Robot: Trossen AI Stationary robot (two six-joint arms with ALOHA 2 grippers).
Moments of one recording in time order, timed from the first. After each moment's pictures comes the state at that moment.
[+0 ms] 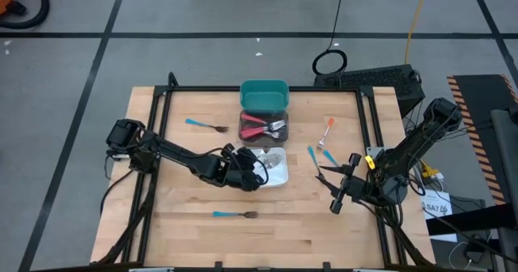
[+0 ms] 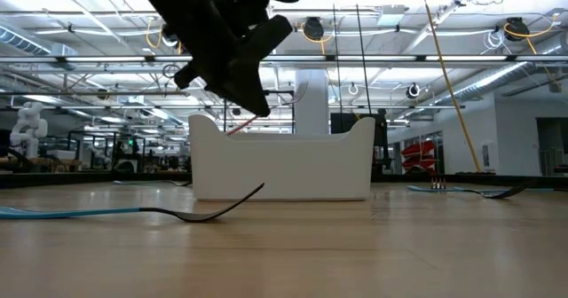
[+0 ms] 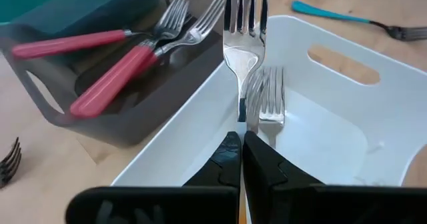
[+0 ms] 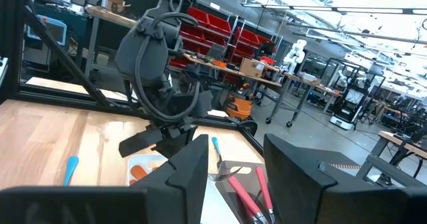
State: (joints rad) left arm -0.26 1.77 1.16 -0.40 -0.67 -0.78; right arm 0.86 1.08 0.48 0.72 1.25 -0.40
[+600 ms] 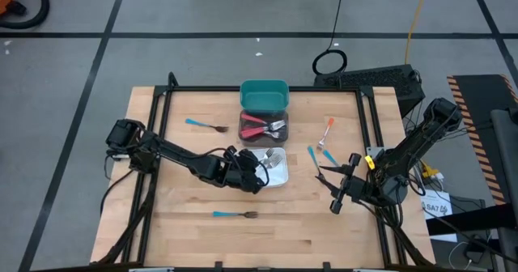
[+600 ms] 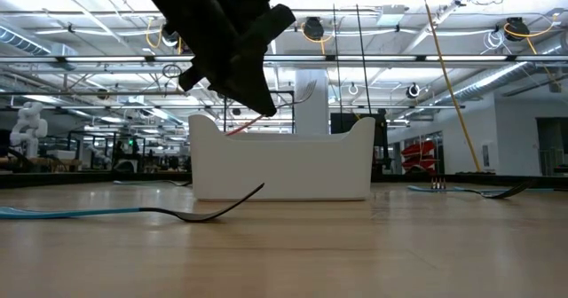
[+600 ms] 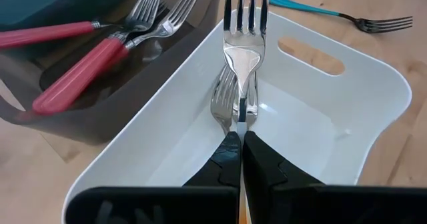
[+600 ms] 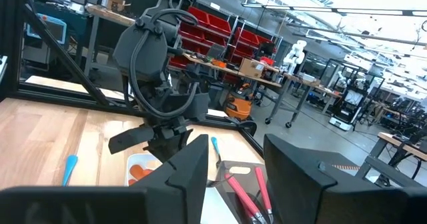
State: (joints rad) left arm -0.26 1.77 1.16 -0.36 -0.60 -0.77; right arm 0.86 1.08 0.48 0.72 1.25 -0.40
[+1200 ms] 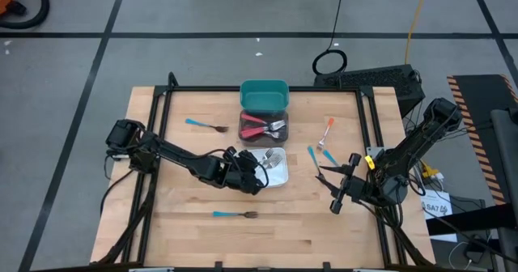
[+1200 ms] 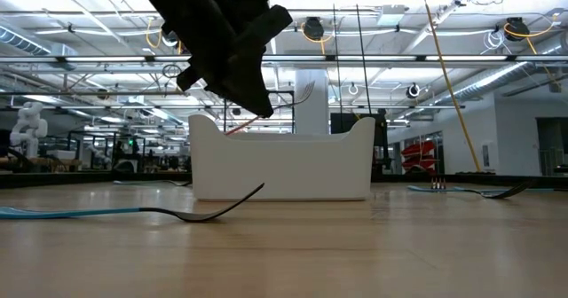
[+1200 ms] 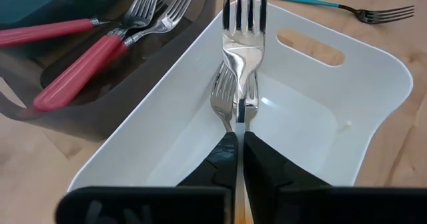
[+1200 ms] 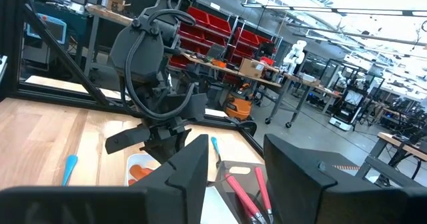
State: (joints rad) left arm -0.27 1.77 1.16 -0.37 -0.60 -0.76; right arm 0.86 1.08 0.48 0.72 1.25 -0.41
